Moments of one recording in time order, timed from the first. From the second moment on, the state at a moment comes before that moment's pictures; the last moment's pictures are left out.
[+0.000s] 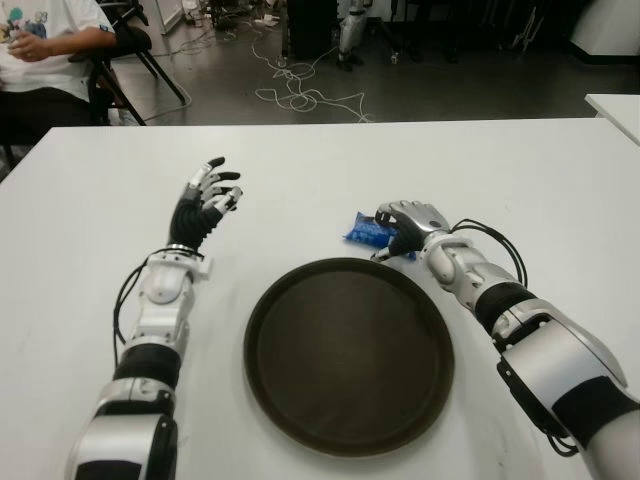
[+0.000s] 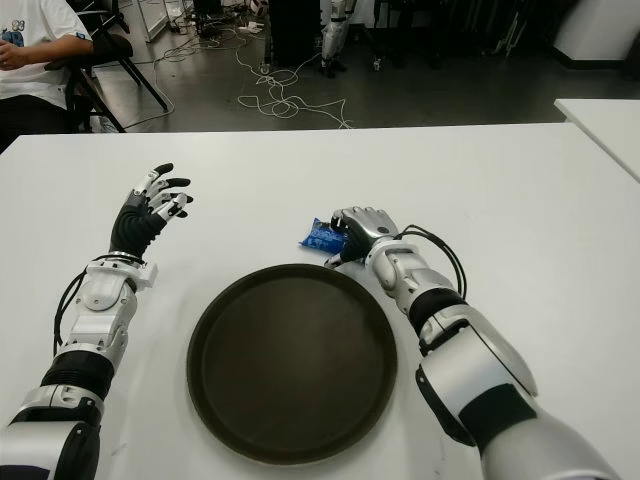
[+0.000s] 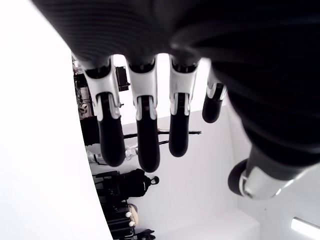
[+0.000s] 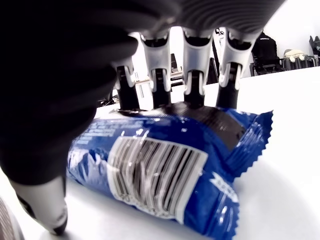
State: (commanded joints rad) left arm -0.49 0.15 0.10 0.79 -0.03 -0.47 -0.11; right arm -0.86 -0.14 0.54 1.33 -0.71 -0.24 -0.26
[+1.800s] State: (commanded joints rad) left arm -0.47 0.14 0.10 0.75 -0.02 -0.46 -0.10; right arm -0.87 -0.15 0.58 1.33 -0.74 -0.21 -0.30
